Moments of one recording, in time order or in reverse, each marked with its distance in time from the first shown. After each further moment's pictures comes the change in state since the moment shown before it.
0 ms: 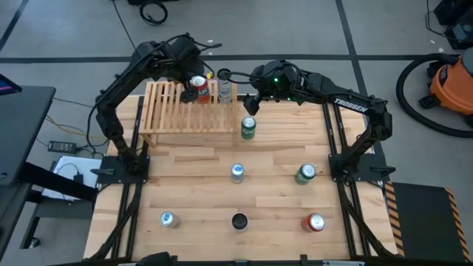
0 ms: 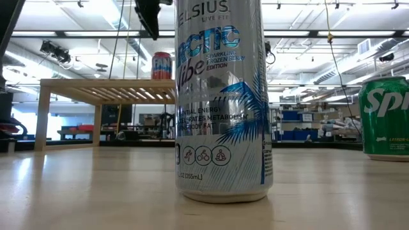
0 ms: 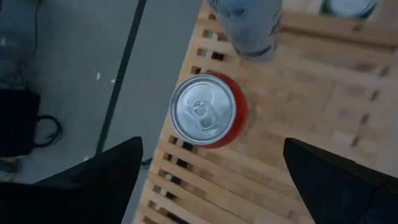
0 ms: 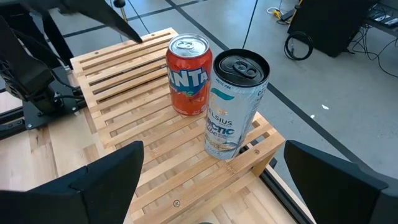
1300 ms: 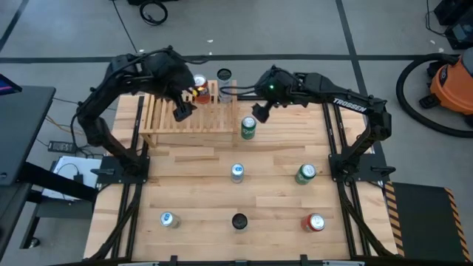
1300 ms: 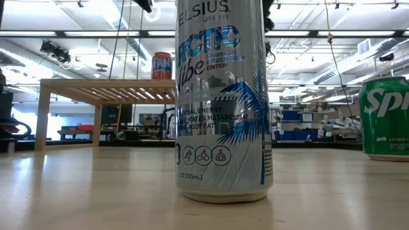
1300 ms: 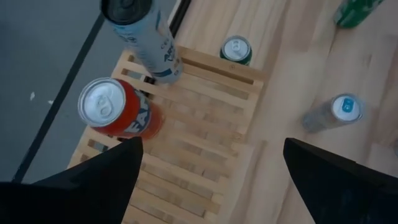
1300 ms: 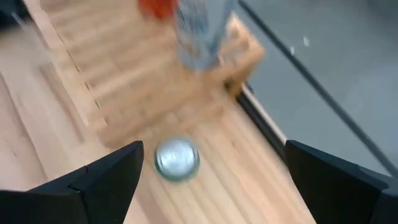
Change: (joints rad) left arm -0.203 -0.154 -0.002 -0.056 0.132 -0.296; right arm -0.005 0.008 -0.002 -0.346 0.042 0.049
